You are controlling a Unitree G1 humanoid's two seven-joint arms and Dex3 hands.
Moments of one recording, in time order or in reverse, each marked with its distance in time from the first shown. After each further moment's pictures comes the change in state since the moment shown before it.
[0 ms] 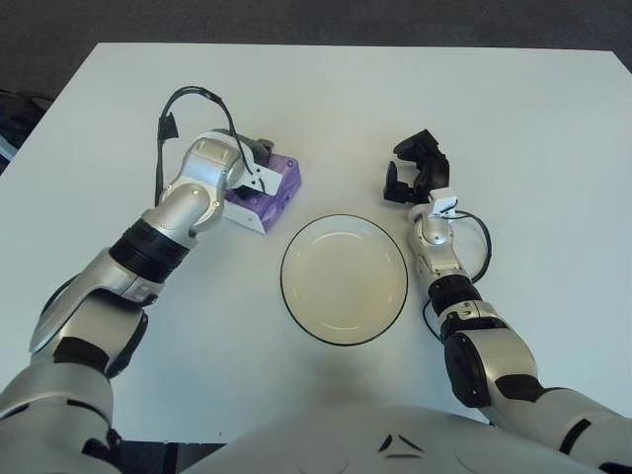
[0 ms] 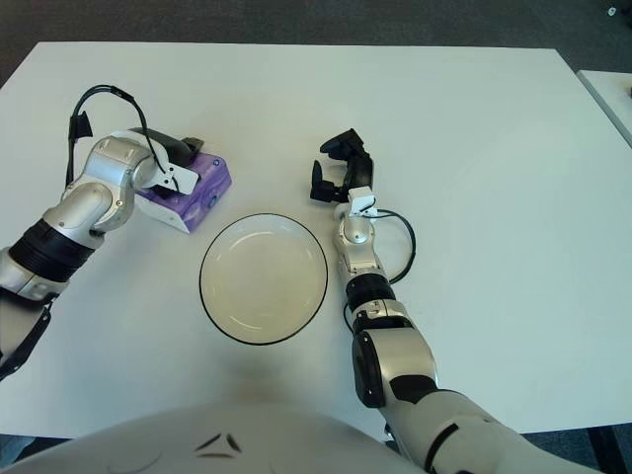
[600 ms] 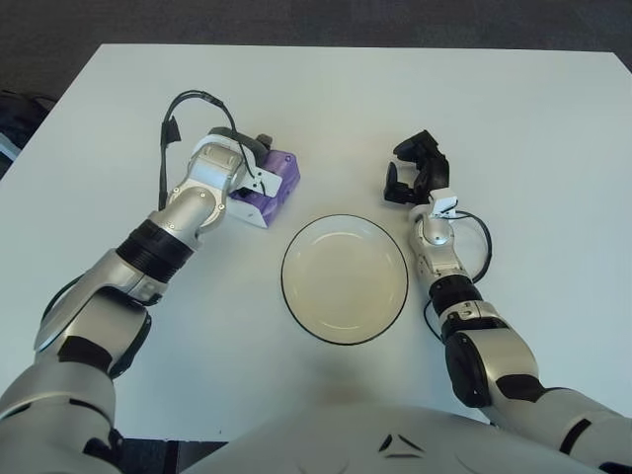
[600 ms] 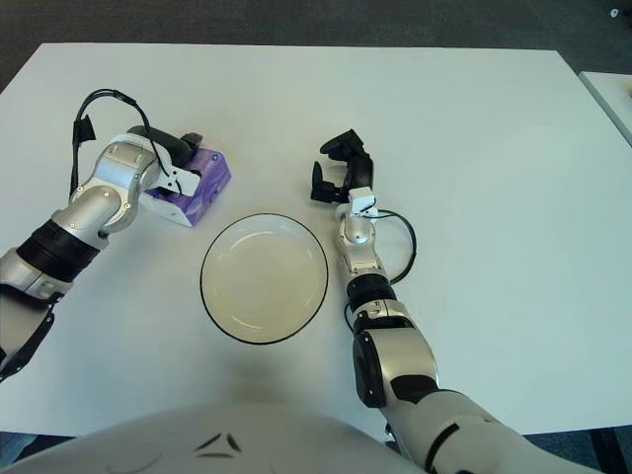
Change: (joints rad) left arm -0.001 -0.015 -0.050 0.095 0.062 -0.028 0.122; right arm 0.002 -0.006 0.000 0.004 0.000 0.000 -0.003
